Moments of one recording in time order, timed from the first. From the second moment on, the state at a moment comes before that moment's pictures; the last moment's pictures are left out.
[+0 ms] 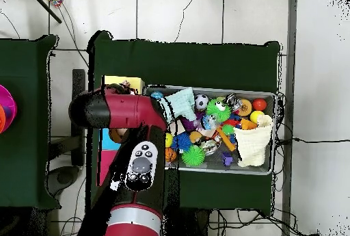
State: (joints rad) arm 0.18 -0.46 -0.21 1.38 0.18 0.41 1.83
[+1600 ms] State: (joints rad) arm 0.14 -0.48 -0.12 1.43 0.09 0.36 1.83
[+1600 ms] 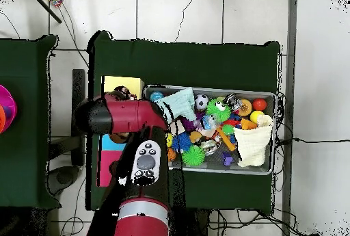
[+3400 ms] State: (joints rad) arm 0.13 -0.42 -0.07 1.41 0.05 0.35 1.83
